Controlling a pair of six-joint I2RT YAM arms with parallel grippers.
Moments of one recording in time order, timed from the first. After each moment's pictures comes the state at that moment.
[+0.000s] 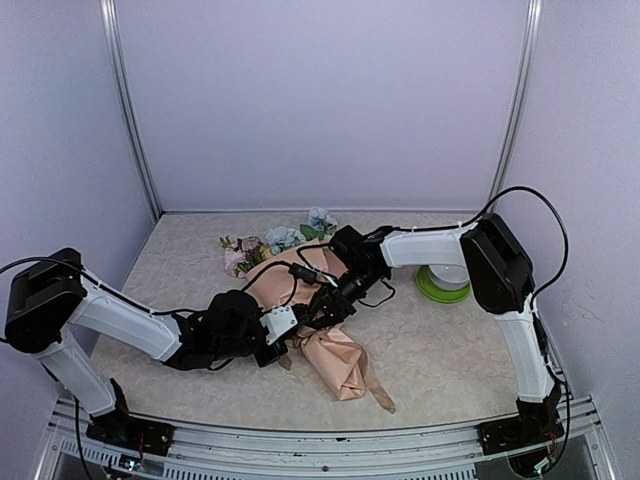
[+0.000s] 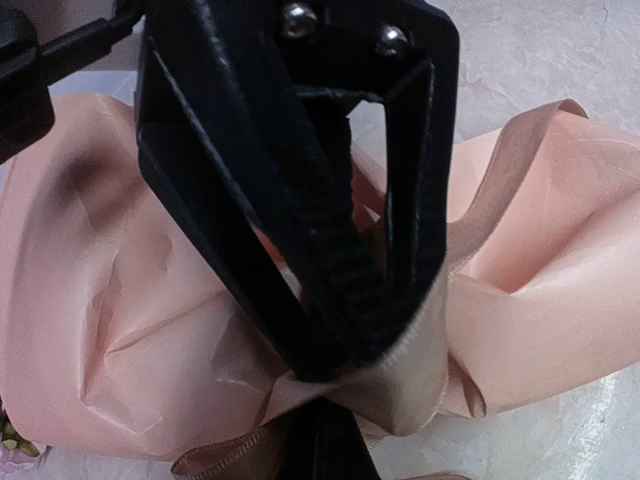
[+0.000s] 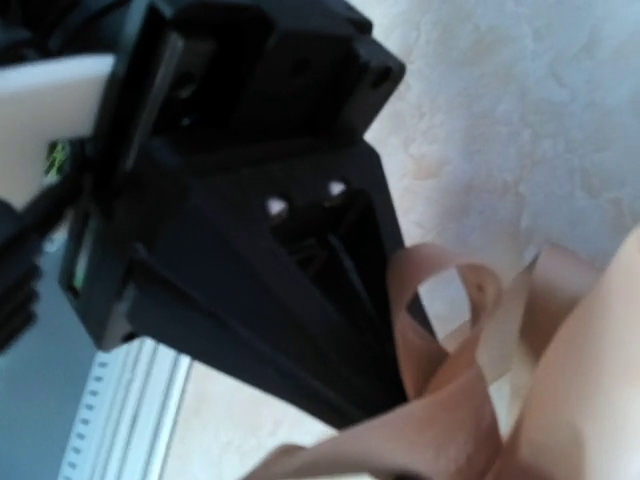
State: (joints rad) left arm -0.99 1.60 0.56 0.48 -0.11 0.37; right arm 0.76 2.29 1.72 -0.68 -1.17 -0.50
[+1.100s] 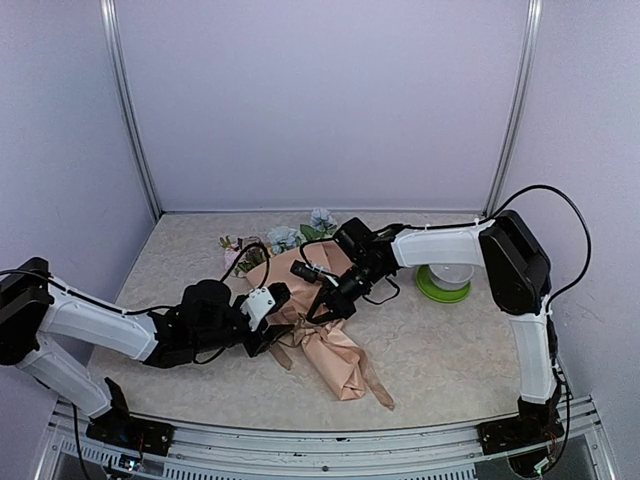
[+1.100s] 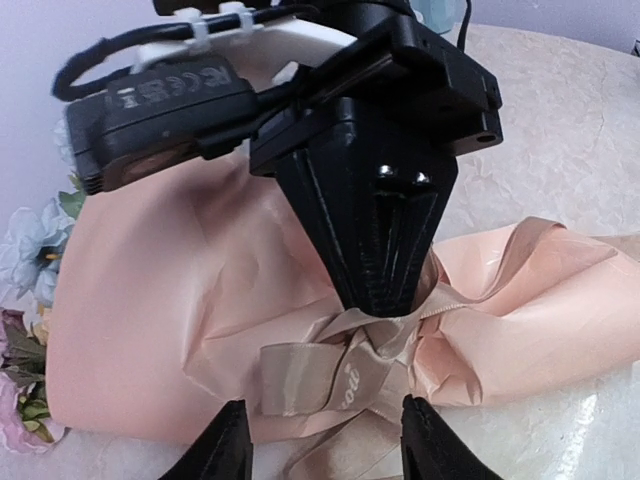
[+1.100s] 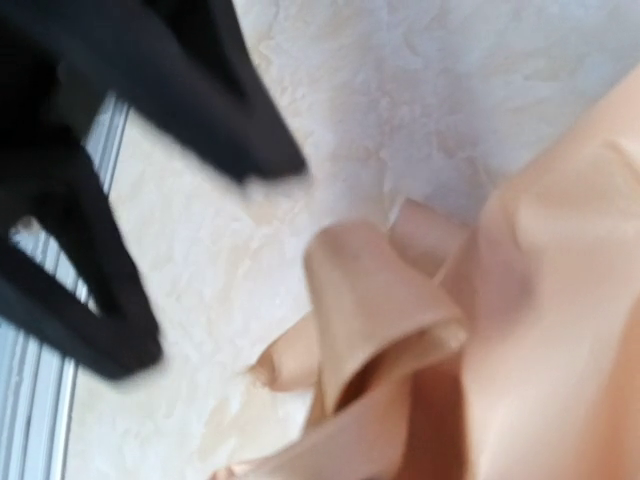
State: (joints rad) left arm -0.94 1.45 0.49 0.54 -0.05 0.27; right arm 0.77 2.17 1.61 -0.54 -0.92 -0.39
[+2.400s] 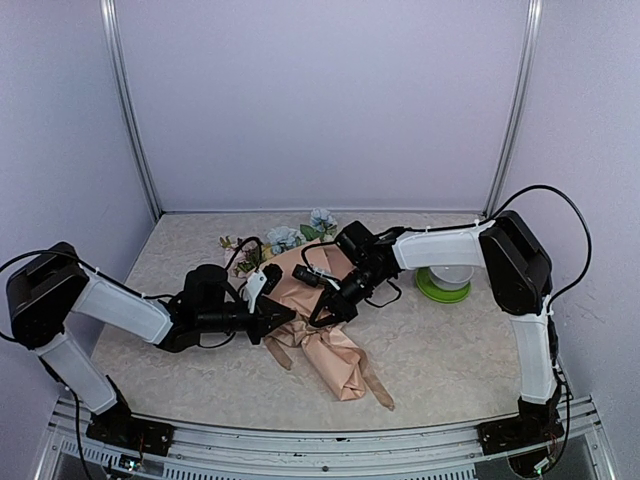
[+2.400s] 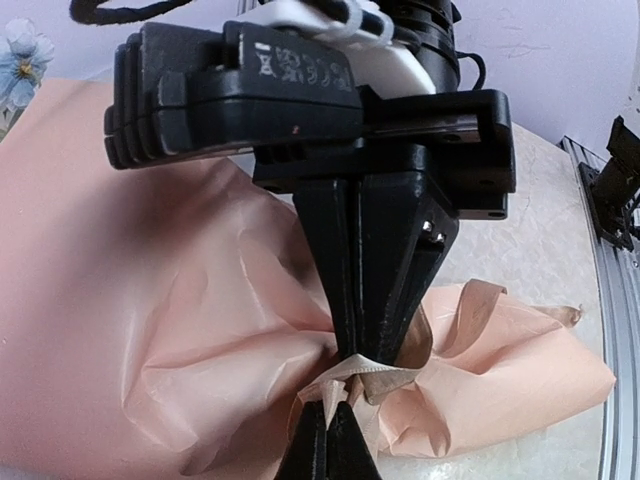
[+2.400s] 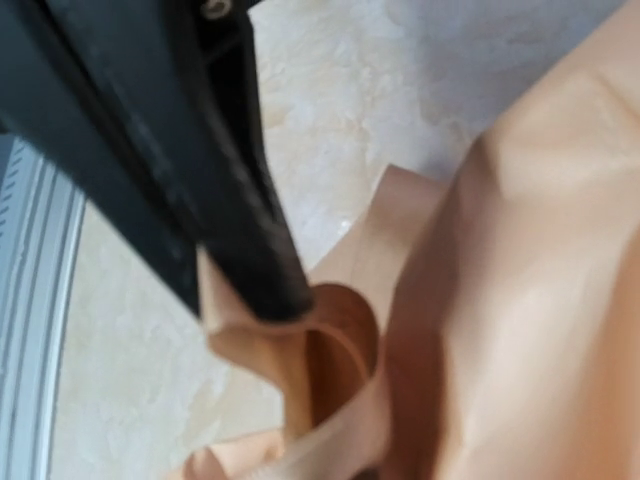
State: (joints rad) left arm -0.75 1.61 0.54 0.69 0.38 -0.02; right arm 0.77 2.17 1.57 -0.52 -0.89 -0.38
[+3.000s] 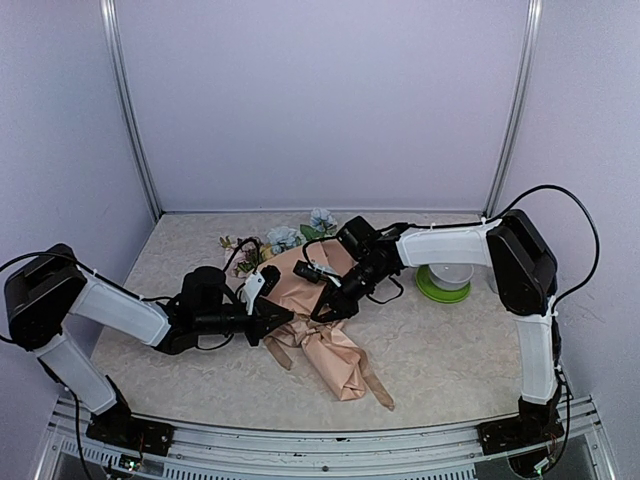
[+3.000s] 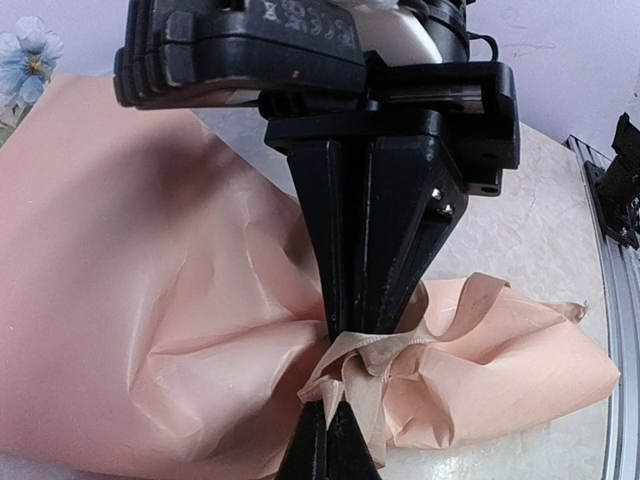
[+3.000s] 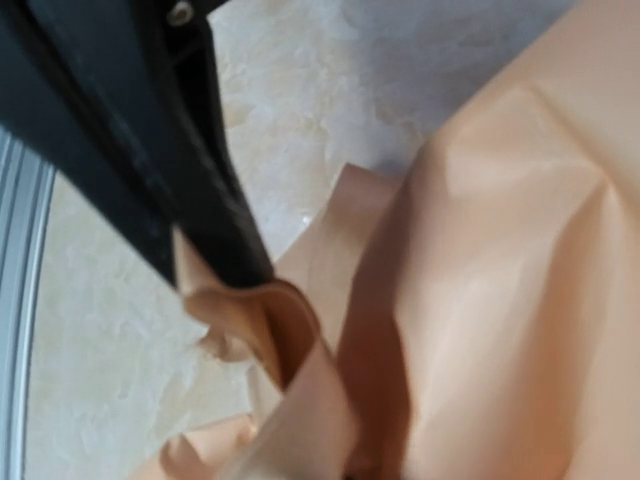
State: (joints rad) left arm -0.75 1.60 0.52 0.70 0.36 -0.01; right arm 0.77 2.13 1.57 -0.53 -0.81 -0.37
